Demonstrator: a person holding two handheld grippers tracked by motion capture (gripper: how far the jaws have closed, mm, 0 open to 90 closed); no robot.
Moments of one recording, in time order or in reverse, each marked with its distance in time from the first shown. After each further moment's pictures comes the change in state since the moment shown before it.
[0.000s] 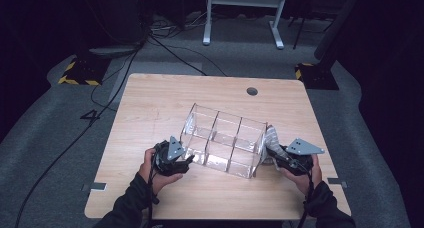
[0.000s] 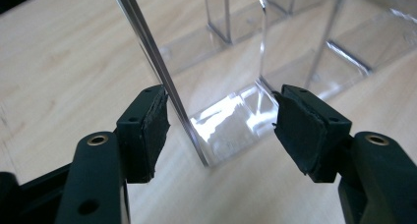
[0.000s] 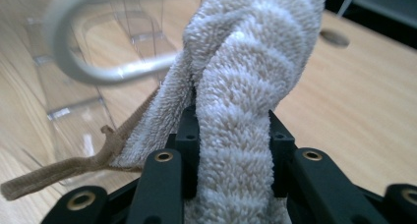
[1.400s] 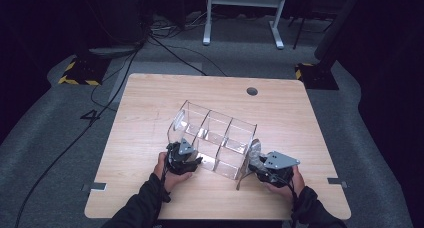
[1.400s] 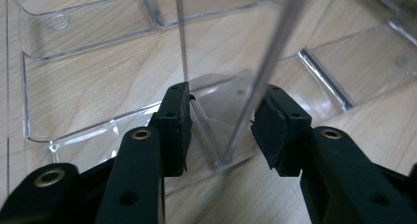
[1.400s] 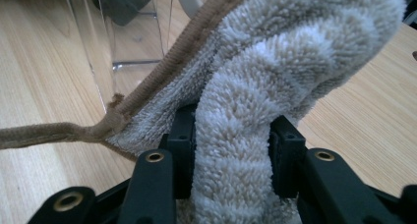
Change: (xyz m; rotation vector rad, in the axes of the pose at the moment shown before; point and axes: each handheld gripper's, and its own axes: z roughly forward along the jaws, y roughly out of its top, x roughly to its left) left arm -0.001 -0.009 0.061 0.052 -0.126 -0.128; right arm 0.056 -0.004 0.026 0.039 0.139 -0.139
